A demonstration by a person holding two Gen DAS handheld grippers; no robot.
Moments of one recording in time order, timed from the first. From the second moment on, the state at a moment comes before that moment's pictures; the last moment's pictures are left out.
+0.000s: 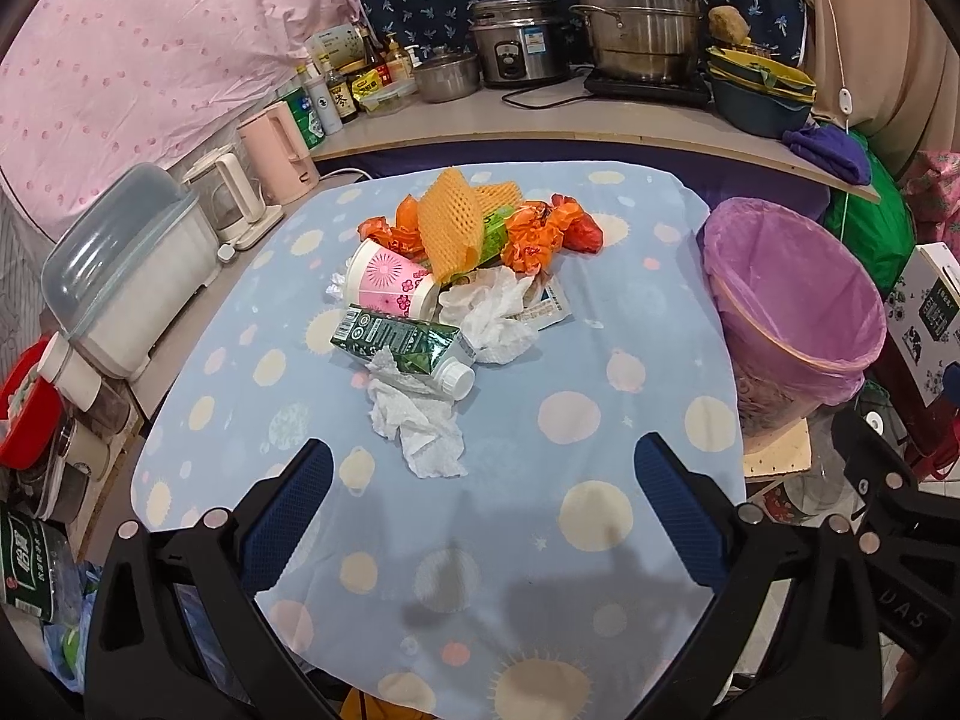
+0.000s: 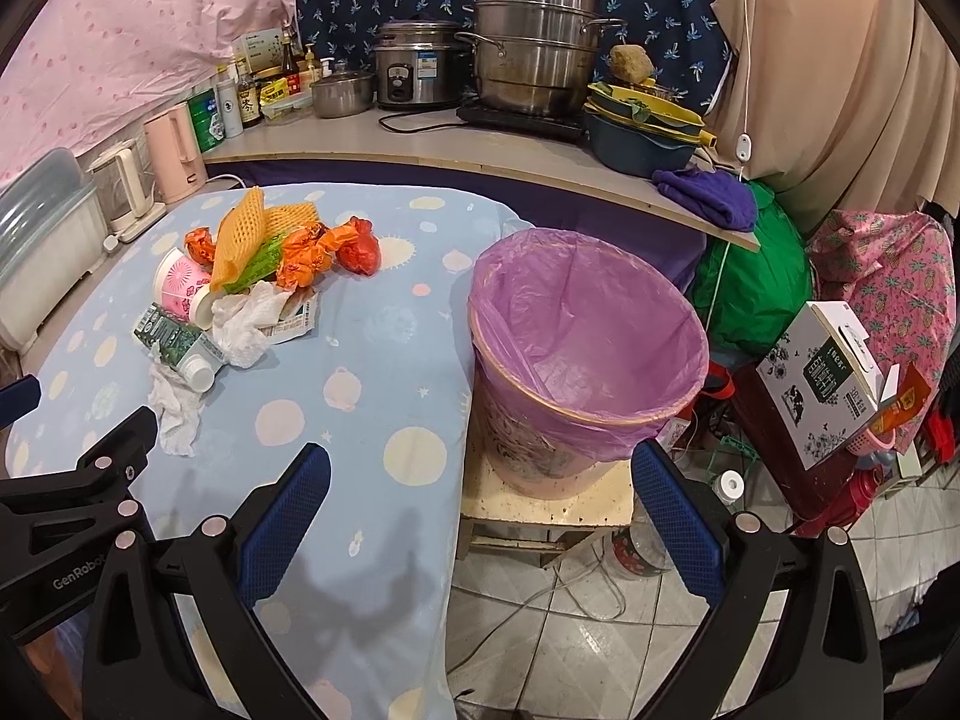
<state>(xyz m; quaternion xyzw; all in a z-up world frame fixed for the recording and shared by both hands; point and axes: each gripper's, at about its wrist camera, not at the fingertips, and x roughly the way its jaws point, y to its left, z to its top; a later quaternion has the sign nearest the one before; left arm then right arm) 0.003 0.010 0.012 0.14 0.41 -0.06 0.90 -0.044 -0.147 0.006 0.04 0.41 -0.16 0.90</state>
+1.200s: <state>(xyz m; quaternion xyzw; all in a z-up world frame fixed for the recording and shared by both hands) 0.008 0.017 0.007 0.13 0.41 -0.06 0.90 -0.038 -0.144 0.004 0.04 0.41 -0.16 0.90</state>
